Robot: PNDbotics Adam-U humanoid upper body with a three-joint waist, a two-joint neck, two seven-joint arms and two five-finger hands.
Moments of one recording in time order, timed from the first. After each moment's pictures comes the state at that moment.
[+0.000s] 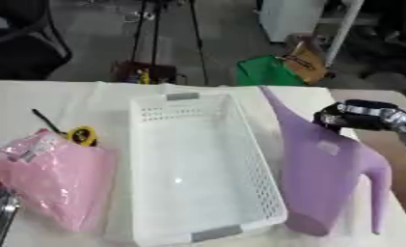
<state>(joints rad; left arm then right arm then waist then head) -0.51 0.14 -0.17 -1.99 -0.68 -0.18 0.82 -1.04 -0.76 0.43 -0.65 0.10 -0.49 0.64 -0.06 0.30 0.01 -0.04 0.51</state>
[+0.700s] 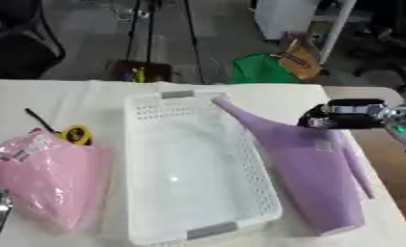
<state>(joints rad) -0.51 0.14 -0.17 -1.99 -0.68 -0.19 0.82 -0.96 -0.86 0.55 -0.90 -0.05 -0.42 0.71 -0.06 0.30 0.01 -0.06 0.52</state>
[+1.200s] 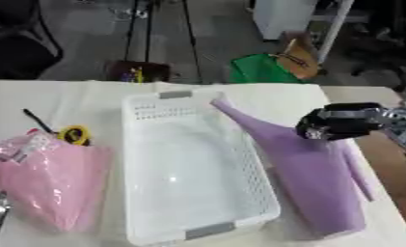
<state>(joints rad) -0.51 0.14 -0.17 -1.99 -0.68 -0.19 0.82 -0.95 -0.87 0.56 -0.86 0.06 -0.46 0.67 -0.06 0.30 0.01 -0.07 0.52</state>
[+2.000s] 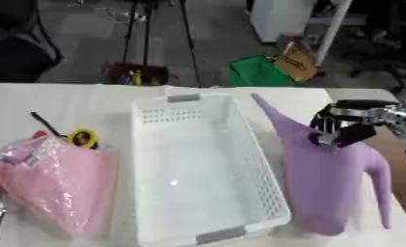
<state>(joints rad) -0.51 0.14 -0.18 -1.99 -0.68 -0.19 0.82 -1.04 -0.79 0.44 -0.59 0.41 -0.57 0.56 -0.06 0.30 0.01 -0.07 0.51</state>
